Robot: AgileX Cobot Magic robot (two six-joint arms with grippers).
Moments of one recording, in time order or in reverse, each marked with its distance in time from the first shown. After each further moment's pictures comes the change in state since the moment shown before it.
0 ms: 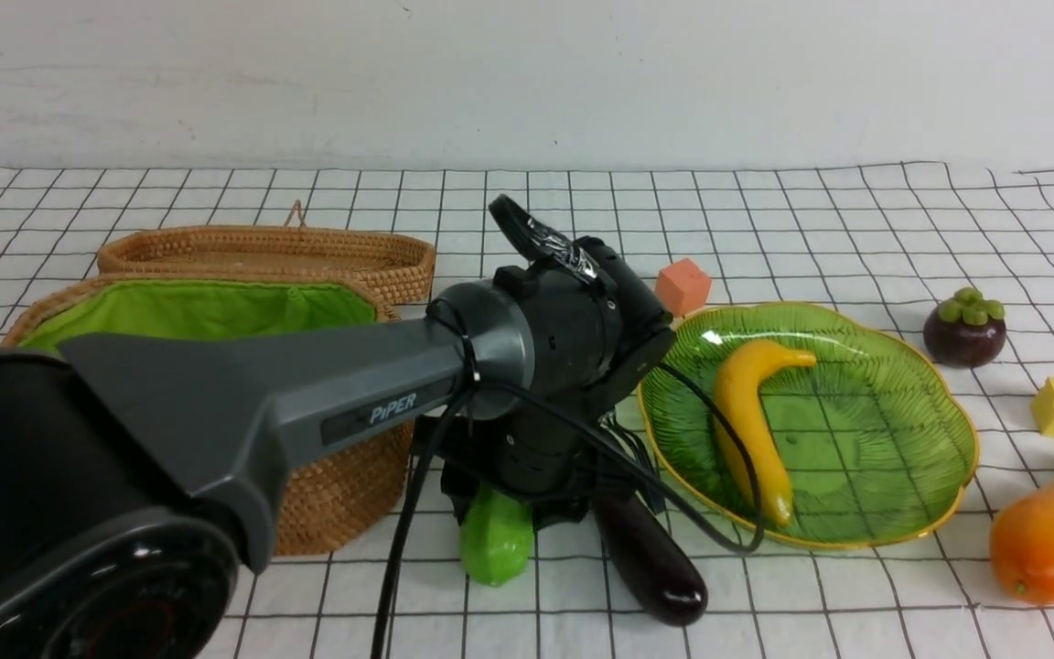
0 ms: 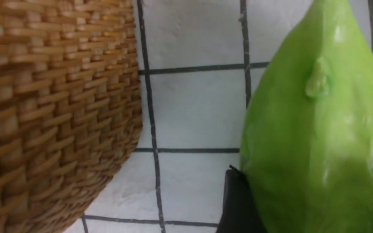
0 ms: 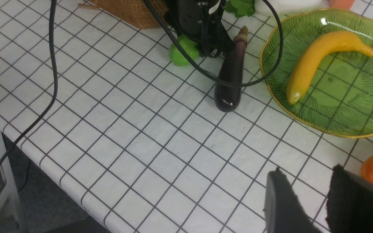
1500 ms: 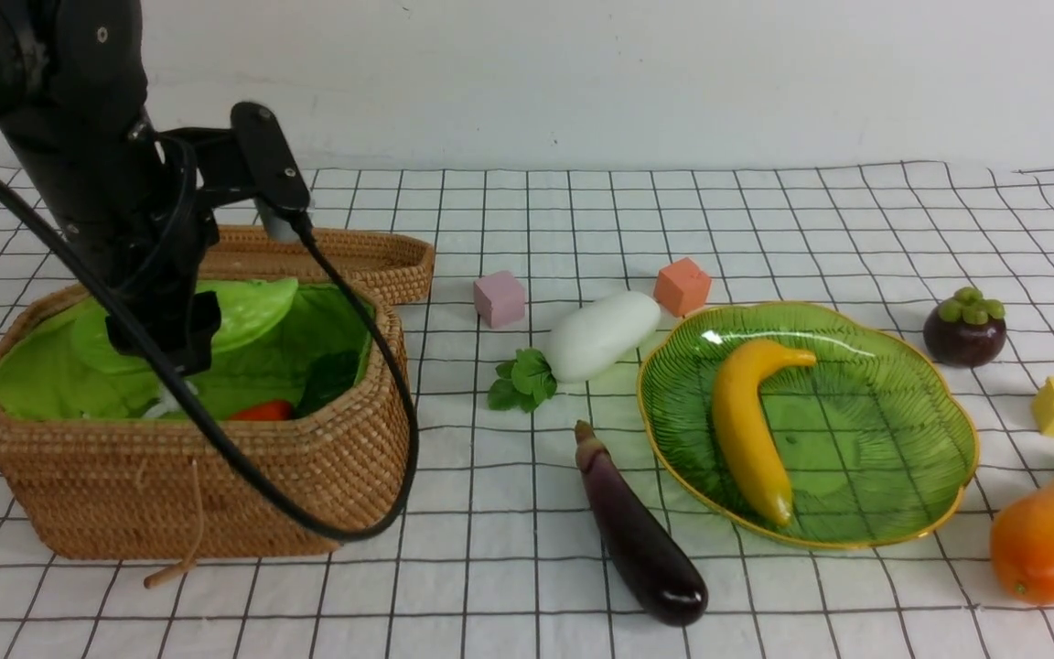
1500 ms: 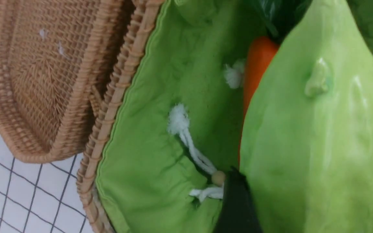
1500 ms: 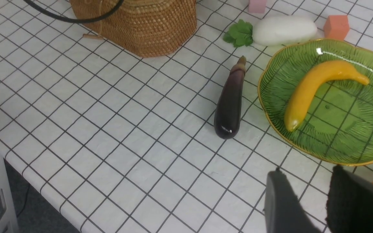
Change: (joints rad) right arm 0.000 0.000 -0.001 -0.001 -0.077 0.000; left arm 0.527 -0.487 0.193 -0.174 -0.012 1.642
